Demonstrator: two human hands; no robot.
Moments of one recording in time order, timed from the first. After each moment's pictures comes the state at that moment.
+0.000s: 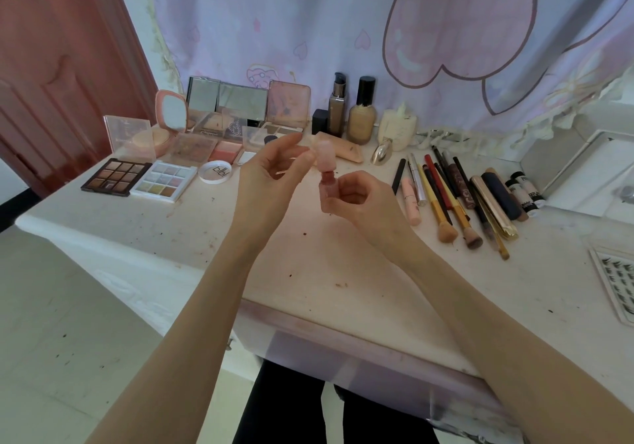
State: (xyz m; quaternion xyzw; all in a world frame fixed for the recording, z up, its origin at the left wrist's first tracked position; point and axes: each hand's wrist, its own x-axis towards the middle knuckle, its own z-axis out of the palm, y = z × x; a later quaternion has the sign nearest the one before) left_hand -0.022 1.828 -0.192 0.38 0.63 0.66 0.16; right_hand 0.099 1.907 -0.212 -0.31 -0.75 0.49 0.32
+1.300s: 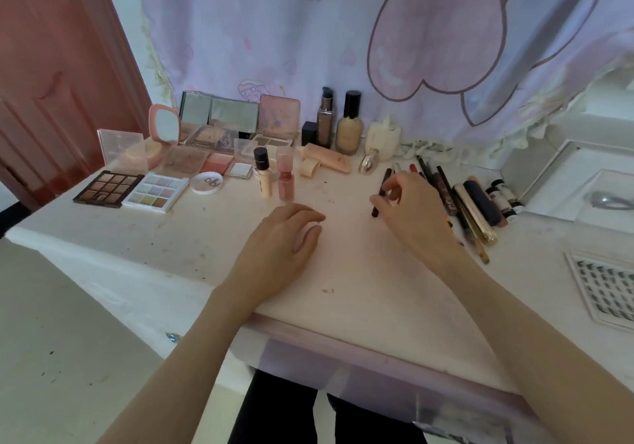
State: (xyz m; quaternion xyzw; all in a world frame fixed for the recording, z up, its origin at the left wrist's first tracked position) left_hand -0.005 1.807 -0.232 0.62 0.70 0.35 0.01; right_hand 0.146 1.939 -0.201 -0.44 -0.83 0.17 0.29
